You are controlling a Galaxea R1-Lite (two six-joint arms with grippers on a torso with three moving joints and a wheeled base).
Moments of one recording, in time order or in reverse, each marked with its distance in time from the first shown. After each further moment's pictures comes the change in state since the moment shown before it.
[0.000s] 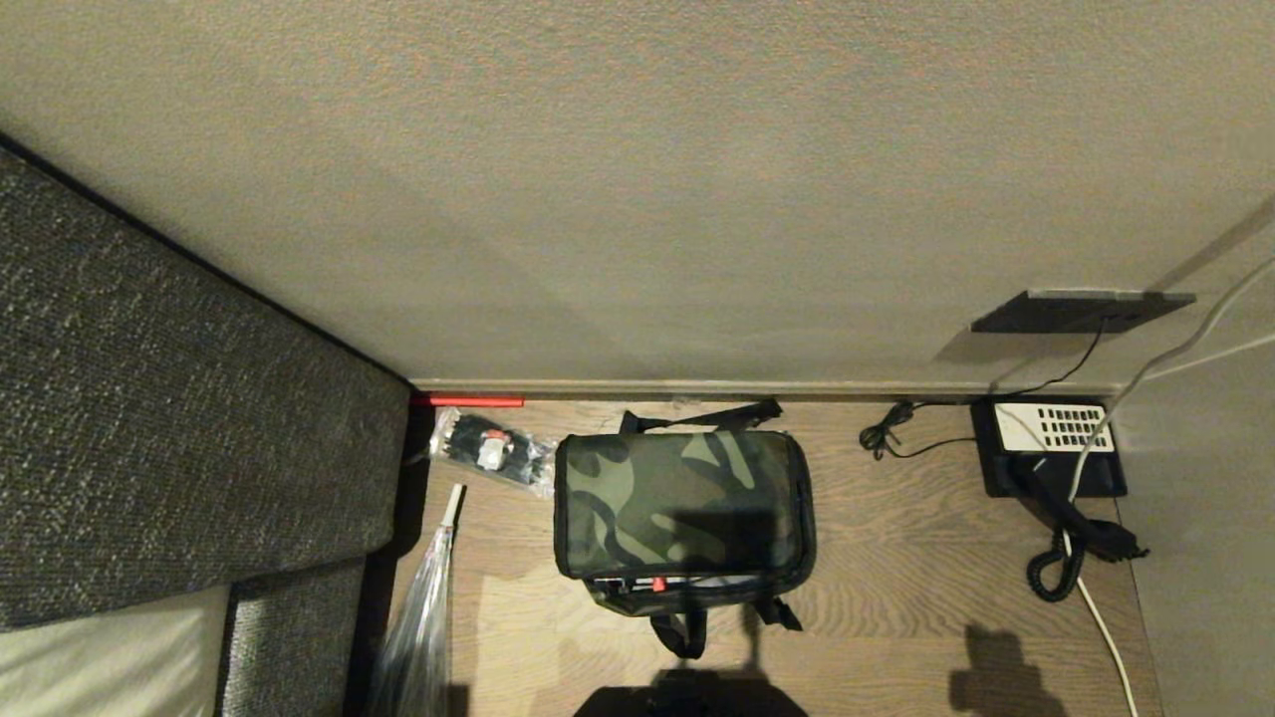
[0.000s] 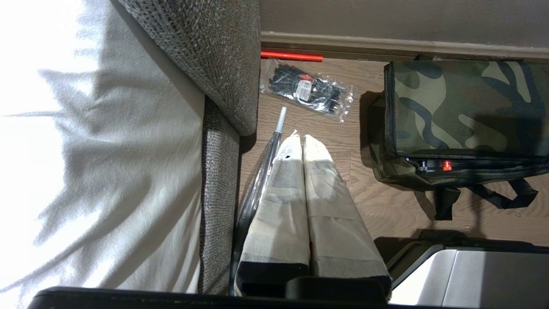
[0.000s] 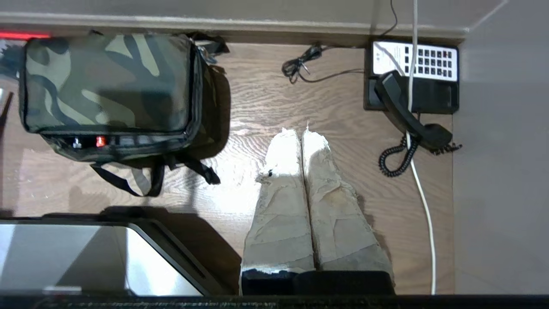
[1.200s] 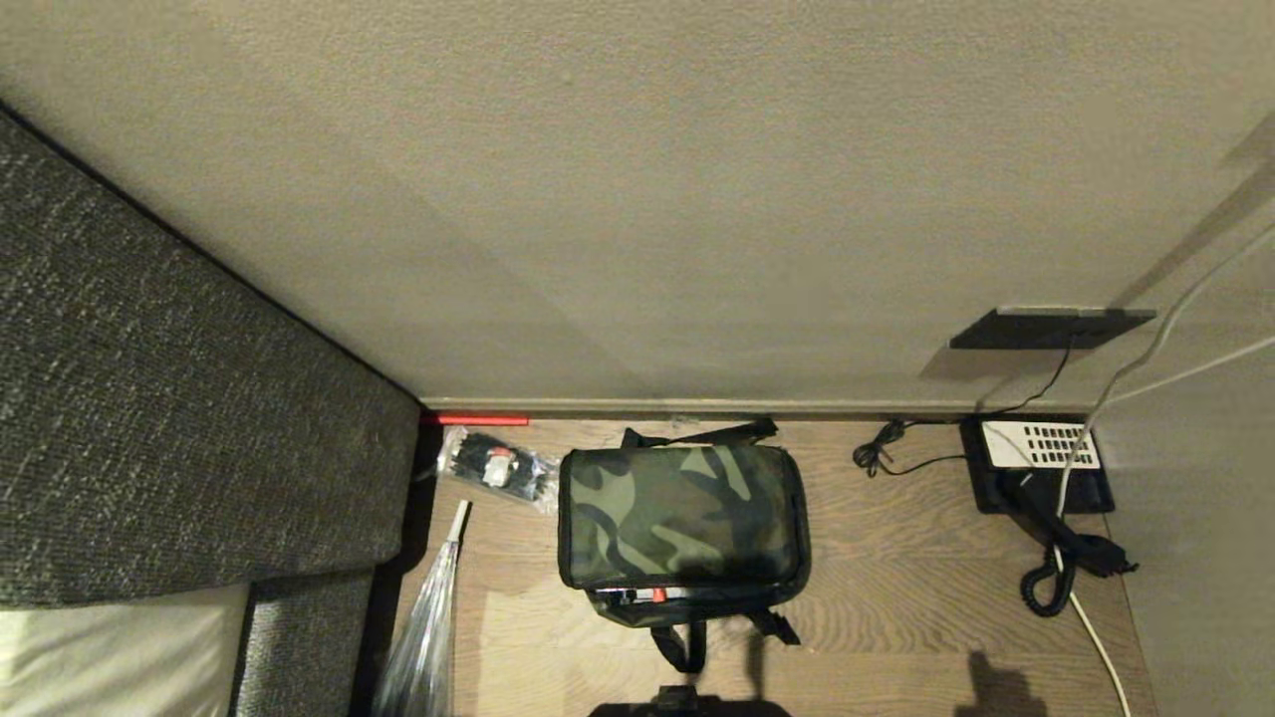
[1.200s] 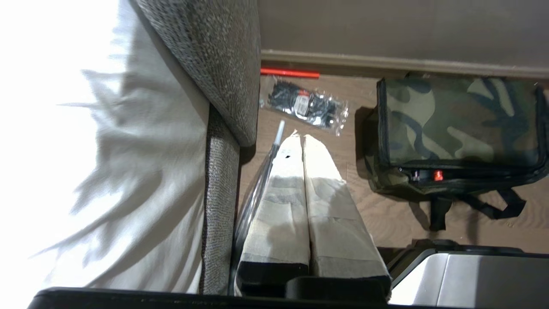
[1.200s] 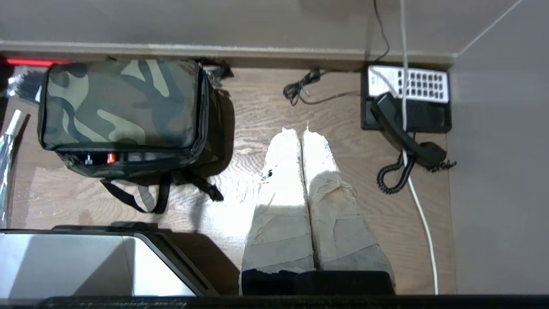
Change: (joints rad) left arm 0.000 0.000 0.000 0.001 0.000 -0.006; right arm 0.001 -0.021 0.000 -0.003 0.002 0.003
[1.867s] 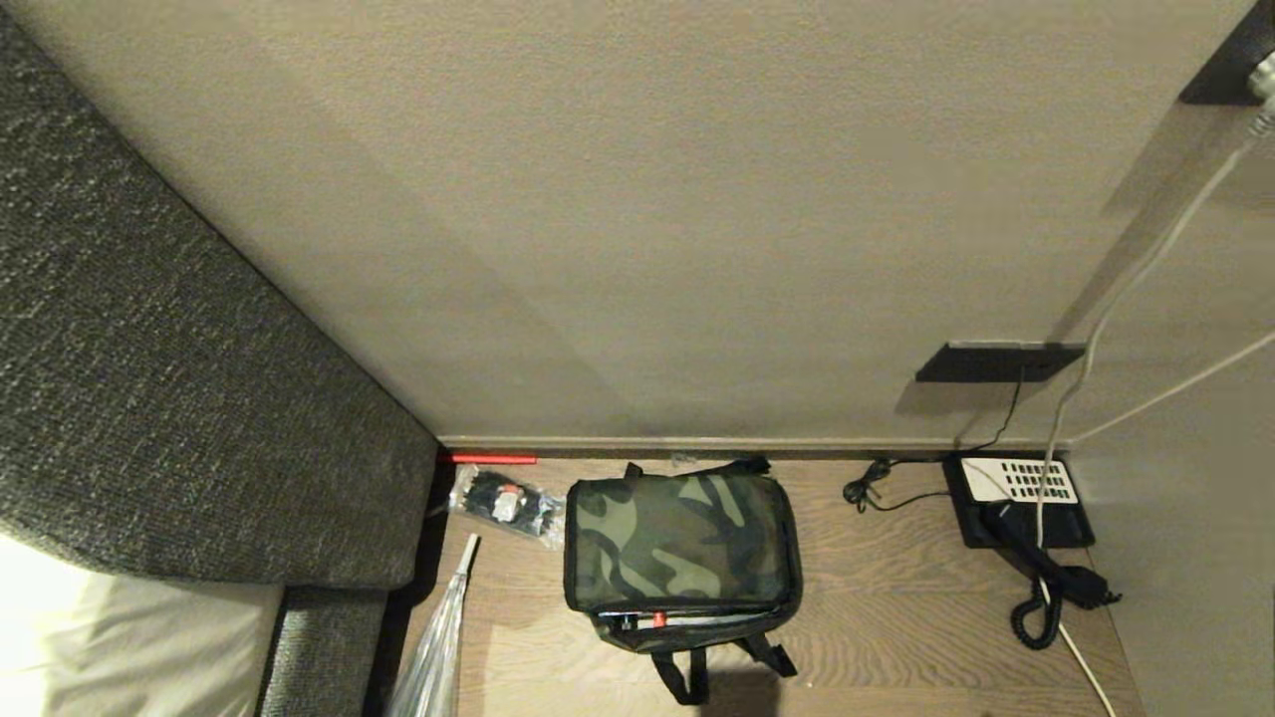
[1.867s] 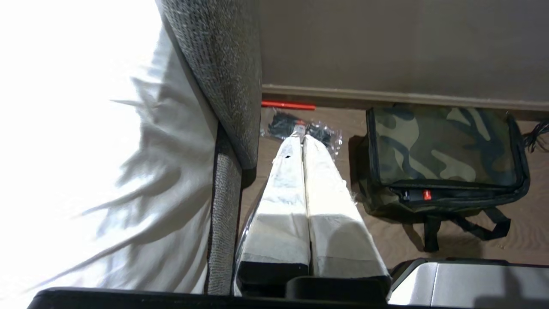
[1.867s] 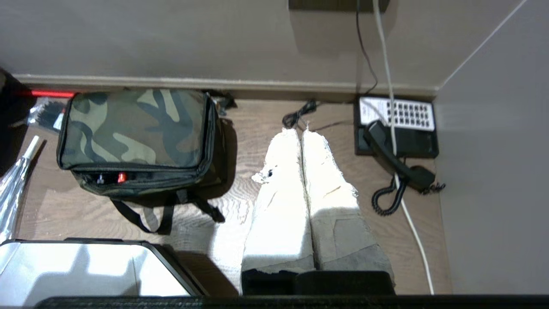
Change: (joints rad) left arm 0.000 0.000 0.000 0.000 0.000 0.001; right arm 0.000 0.000 0.000 0.000 0.001 -0.003
